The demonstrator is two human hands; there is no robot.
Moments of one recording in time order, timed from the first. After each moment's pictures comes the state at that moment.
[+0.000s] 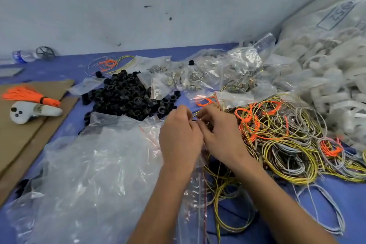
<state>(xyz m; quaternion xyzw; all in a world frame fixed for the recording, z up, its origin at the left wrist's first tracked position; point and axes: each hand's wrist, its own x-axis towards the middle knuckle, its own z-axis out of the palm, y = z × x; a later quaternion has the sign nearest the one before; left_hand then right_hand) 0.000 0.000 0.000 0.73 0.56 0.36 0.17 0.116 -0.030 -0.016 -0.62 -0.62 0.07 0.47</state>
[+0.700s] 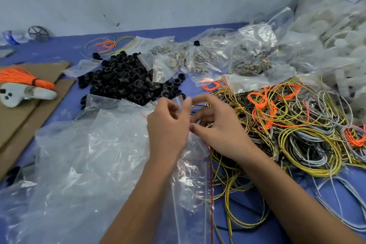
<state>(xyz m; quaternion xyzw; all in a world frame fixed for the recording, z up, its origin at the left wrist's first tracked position) -0.029 0.021 -0.038 0.62 0.55 0.48 0.29 0.101 -0.025 -0.035 -0.55 -0.60 0.29 0.50</state>
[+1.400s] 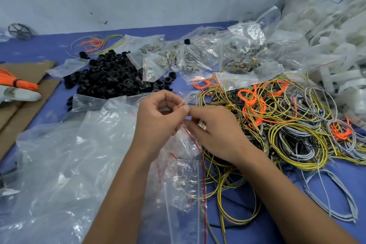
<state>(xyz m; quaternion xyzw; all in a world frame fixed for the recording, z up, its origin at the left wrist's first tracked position) -0.043 0.025 -0.019 0.63 0.35 0.47 0.51 0.109 -0.037 -0.030 -0.59 -0.73 0.06 0.34</state>
